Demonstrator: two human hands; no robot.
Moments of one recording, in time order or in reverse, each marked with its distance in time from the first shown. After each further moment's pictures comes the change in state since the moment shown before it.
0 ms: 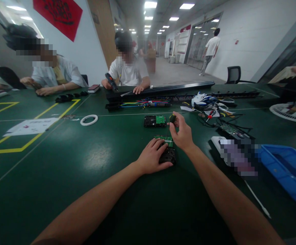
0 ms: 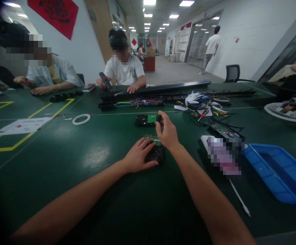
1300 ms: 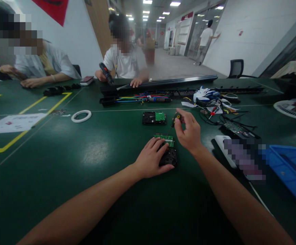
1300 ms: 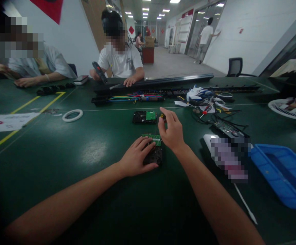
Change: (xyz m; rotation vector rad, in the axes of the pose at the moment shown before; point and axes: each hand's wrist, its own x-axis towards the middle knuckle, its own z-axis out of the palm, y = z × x) left_hand 0.000 0.000 0.002 -0.048 0.005 -0.012; right_hand 0.009 -0.007 -0.016 -0.157 0.034 -0.101
